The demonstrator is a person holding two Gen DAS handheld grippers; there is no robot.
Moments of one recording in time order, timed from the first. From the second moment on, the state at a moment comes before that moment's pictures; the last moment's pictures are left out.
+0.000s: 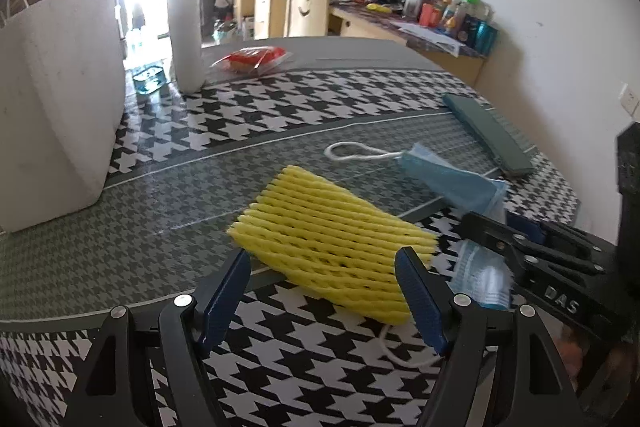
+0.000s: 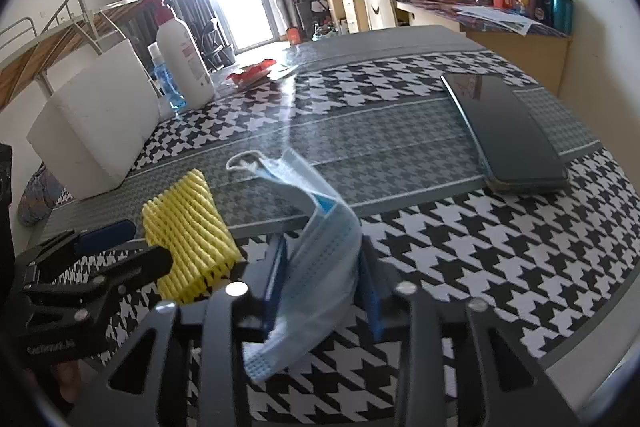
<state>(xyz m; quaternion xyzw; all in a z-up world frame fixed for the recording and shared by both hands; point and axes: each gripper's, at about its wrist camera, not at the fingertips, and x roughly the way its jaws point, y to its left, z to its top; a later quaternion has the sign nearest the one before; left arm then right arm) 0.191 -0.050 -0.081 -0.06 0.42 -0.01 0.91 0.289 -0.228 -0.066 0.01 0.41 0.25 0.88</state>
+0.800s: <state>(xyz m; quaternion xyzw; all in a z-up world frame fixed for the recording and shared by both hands) 0.212 -0.064 -0.085 -0.07 0.41 -0.04 0.91 0.282 -0.235 -0.066 0.01 0.41 0.26 0.88</state>
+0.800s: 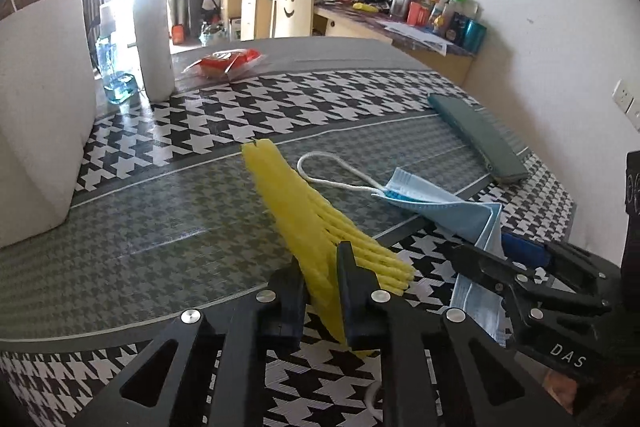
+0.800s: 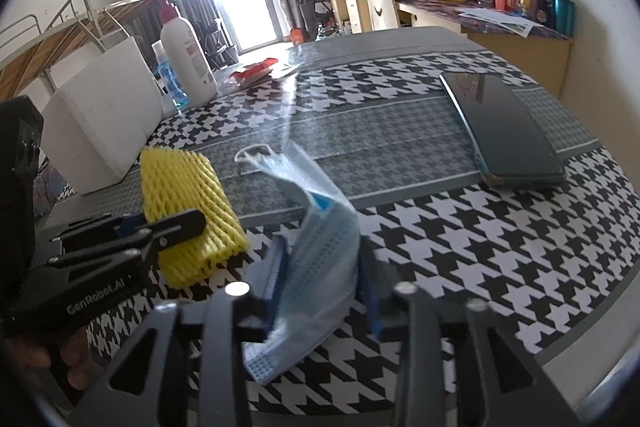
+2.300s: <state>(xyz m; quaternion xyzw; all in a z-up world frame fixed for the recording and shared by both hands) 0.150 -0.016 -0.037 -0.04 0.33 -0.06 0.94 0.259 -0.196 -0.018 0.01 0.35 0.26 0.90</state>
